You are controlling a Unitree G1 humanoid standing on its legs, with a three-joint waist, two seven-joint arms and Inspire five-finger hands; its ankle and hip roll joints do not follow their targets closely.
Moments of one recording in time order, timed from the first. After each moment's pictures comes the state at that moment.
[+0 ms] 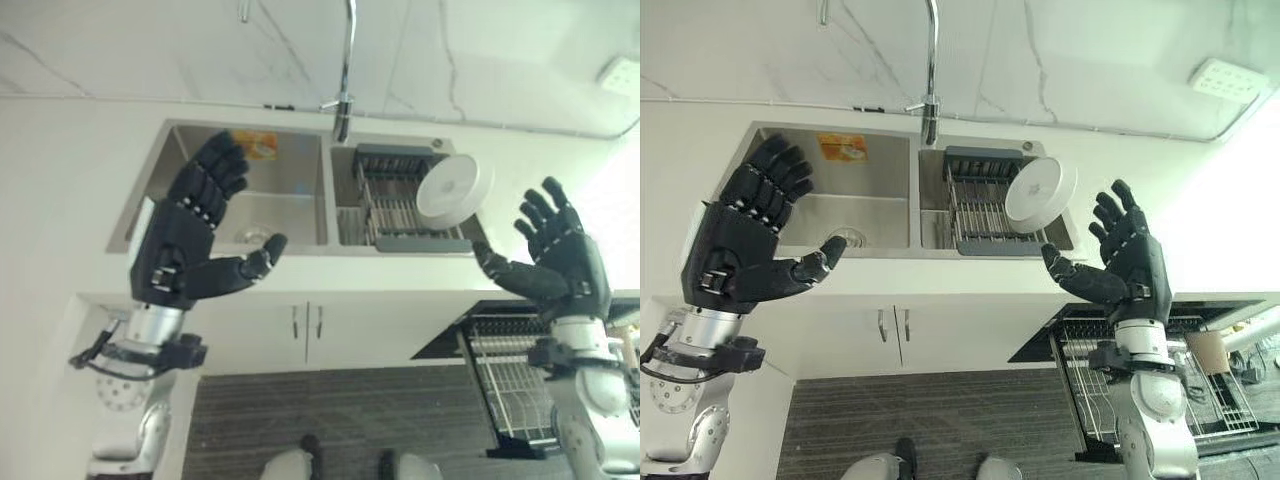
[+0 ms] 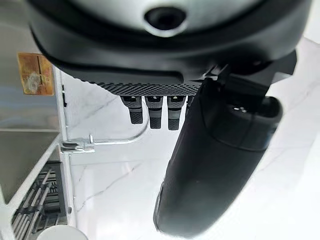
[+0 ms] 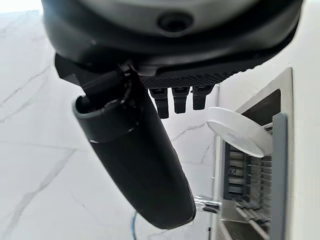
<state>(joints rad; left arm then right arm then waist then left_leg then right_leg) 0.06 0.49 0.16 -0.28 -0.49 -0.33 -0.17 0.12 -0.46 -0.21 -0.34 0.52 -0.07 -0.08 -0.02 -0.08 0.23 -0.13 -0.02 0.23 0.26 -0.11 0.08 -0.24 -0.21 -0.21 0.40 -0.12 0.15</state>
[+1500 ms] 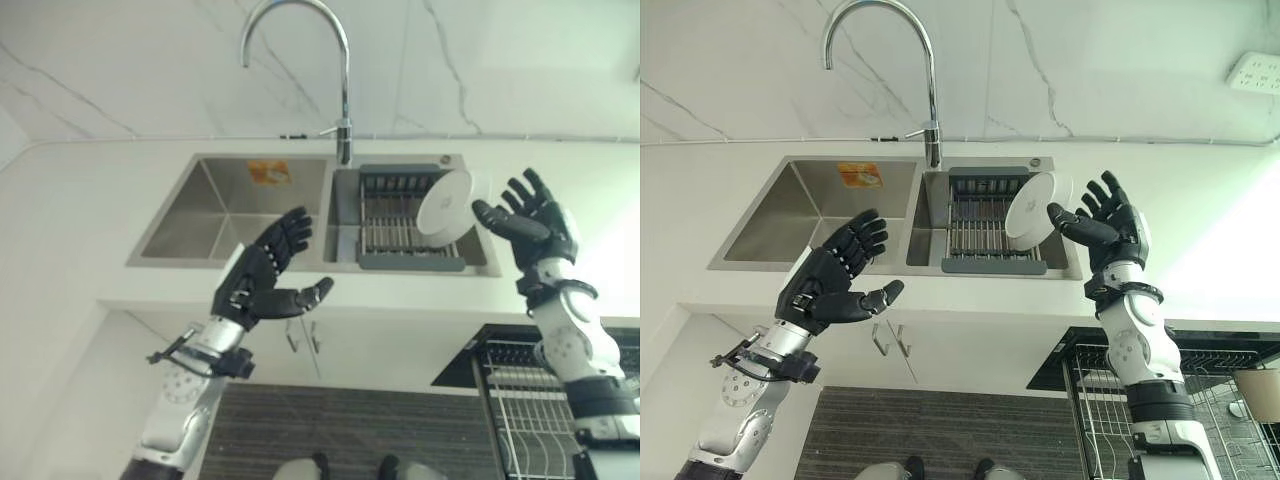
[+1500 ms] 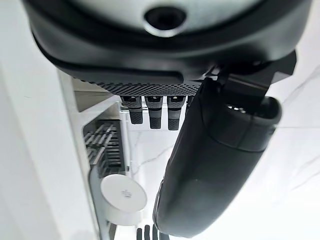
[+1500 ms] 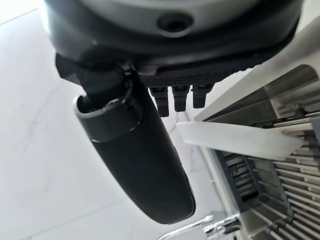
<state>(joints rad) 0.01 0.50 -0.12 -0.12 -0.50 -0.22 -0.19 -0.41 -0.60 -0.04 0.34 0.88 0.03 -0.13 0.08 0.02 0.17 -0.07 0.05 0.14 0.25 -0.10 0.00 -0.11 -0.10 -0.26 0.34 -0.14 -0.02</state>
